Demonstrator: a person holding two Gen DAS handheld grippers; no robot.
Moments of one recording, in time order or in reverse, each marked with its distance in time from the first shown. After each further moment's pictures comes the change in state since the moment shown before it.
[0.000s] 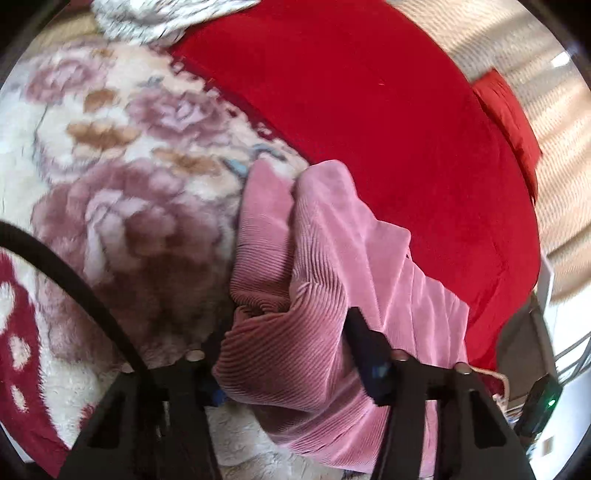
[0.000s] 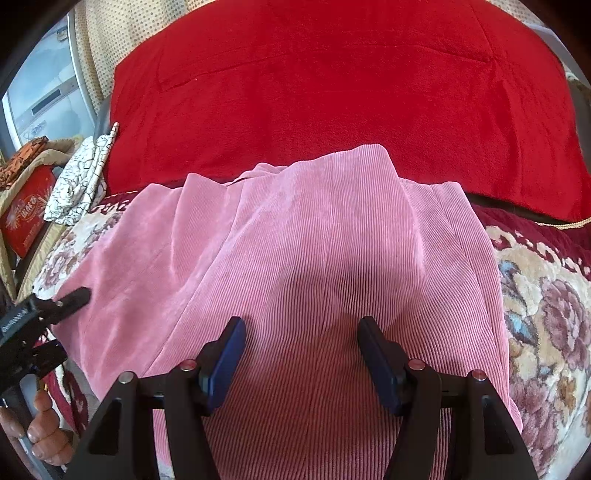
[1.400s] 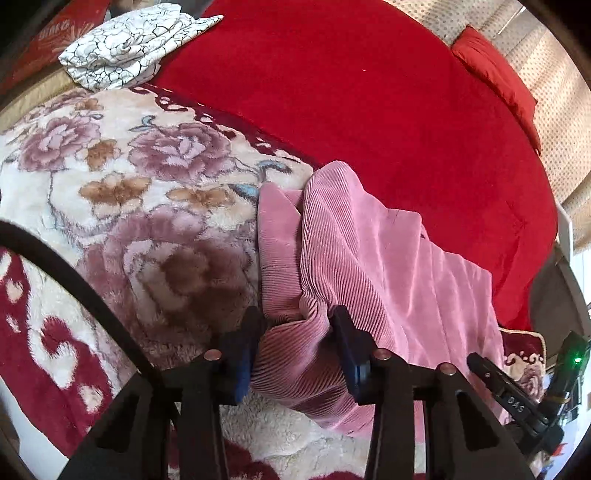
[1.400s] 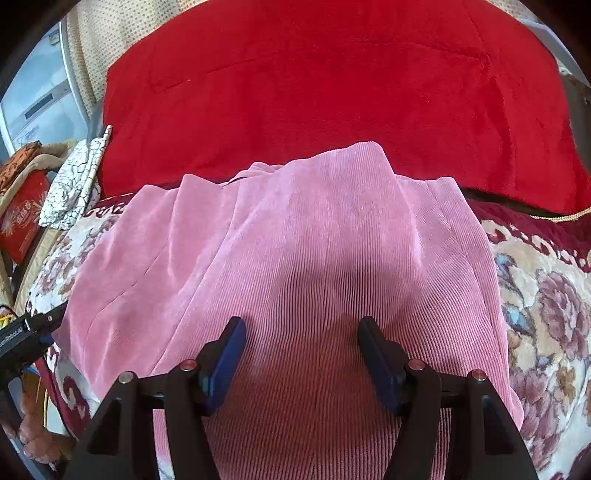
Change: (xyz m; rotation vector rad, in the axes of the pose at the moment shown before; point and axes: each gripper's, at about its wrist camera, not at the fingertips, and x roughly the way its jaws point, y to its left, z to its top) left arm -0.018 0.000 0.011 0.161 0.037 0.108; right arm 0.000 0.005 0.002 0.013 0.015 -0.021
